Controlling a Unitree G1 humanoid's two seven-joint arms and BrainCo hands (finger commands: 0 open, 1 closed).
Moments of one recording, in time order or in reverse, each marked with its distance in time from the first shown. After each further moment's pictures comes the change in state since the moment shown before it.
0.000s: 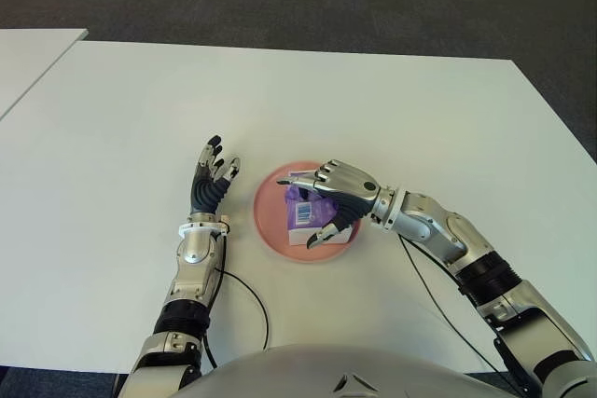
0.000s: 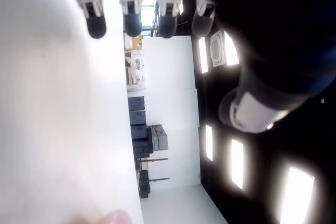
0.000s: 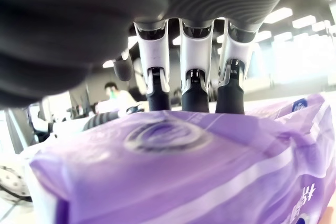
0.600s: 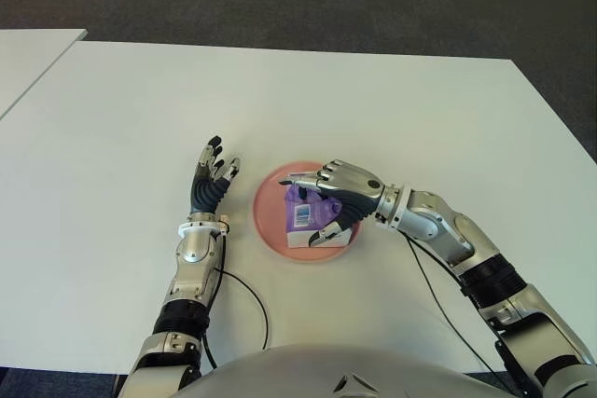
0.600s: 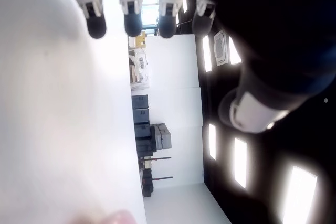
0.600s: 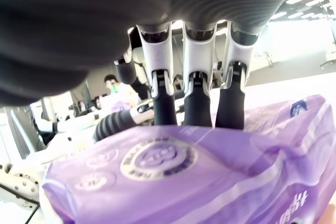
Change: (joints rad) left arm -0.001 0.001 -0.001 -0.009 0.003 0.021 -0.006; right arm 0.021 0.006 -0.056 -0.040 0.075 -0.003 0.068
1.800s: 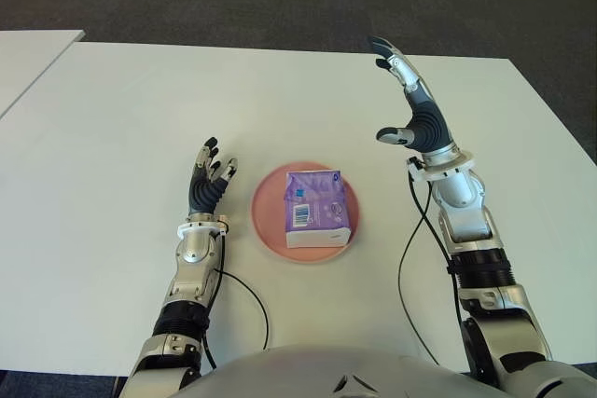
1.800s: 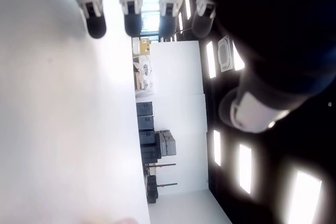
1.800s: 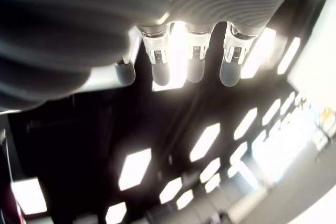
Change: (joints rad) left arm 0.003 -0.013 0.000 -0.039 0.017 0.029 0.033; right arm -0.078 0.244 -0.428 0.164 0.449 -0.003 -0.170
